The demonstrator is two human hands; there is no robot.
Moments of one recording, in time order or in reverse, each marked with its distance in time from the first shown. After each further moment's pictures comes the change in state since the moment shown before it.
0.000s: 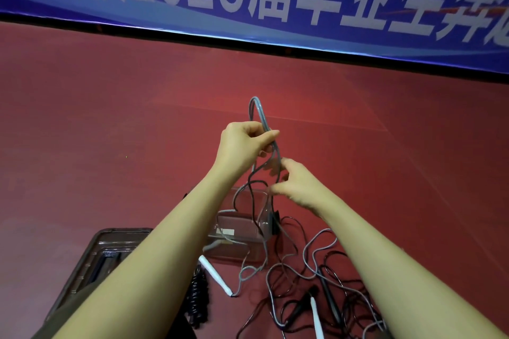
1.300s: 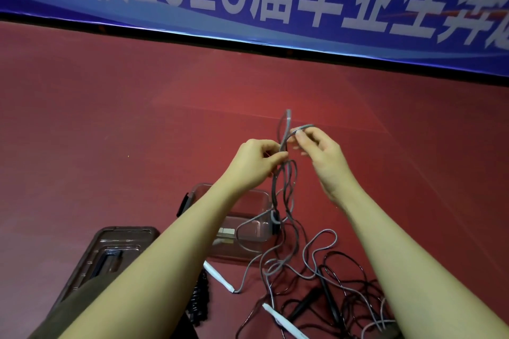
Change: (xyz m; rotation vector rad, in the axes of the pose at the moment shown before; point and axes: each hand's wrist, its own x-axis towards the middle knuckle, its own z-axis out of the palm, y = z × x) left_hand -0.017 -0.004 0.010 0.247 -0.235 0.036; right_hand -0.001 -0.004 -0.030 0.451 0.369 -0.203
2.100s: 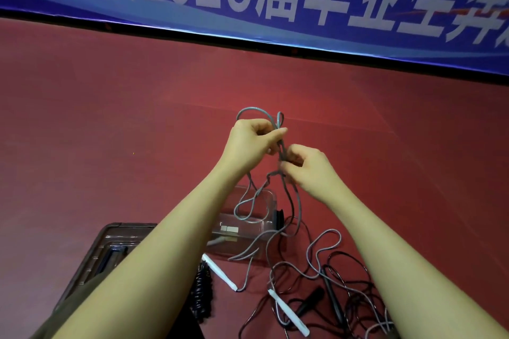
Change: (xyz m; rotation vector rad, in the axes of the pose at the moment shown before) left_hand 0.008 0.011 -0.020 -0.159 0.195 -0.016; right_hand -0.005 0.007 0.016 -0.513 -0.216 -0.039
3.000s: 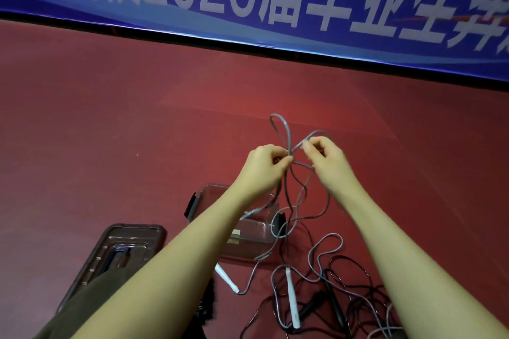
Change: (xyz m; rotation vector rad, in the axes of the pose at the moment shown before) left_hand -0.020 -0.015 0.021 0.261 -0.079 0.053; right_hand 0.004 0.006 -0.012 0.274 0.229 0.086
